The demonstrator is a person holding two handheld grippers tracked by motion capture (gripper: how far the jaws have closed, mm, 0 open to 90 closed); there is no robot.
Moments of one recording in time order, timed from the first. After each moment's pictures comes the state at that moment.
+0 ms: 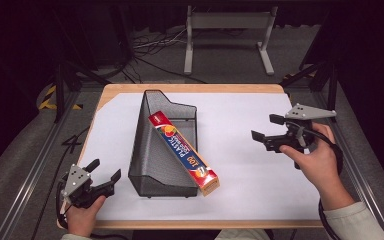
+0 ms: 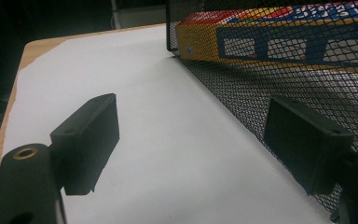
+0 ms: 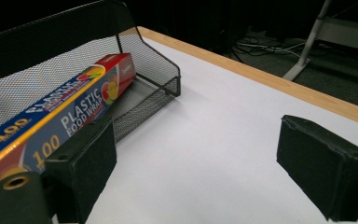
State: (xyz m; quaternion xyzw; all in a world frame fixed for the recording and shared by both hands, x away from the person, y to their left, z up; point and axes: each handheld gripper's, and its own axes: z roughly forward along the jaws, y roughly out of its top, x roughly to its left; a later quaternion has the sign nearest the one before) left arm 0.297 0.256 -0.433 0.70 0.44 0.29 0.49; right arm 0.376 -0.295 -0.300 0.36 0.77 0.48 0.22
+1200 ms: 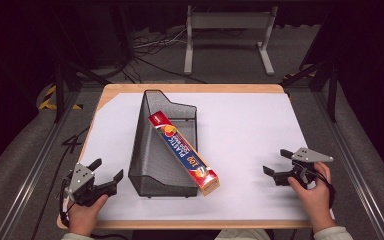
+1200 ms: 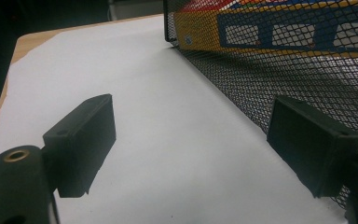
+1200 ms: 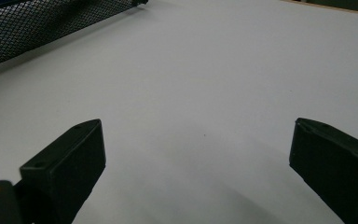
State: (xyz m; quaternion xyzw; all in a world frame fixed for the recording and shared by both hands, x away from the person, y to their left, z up) left arm 0.305 0.253 -0.440 0.71 0.43 0.28 0.48; right arm 0.354 -0.354 -0.440 0.38 0.77 0.46 0.22
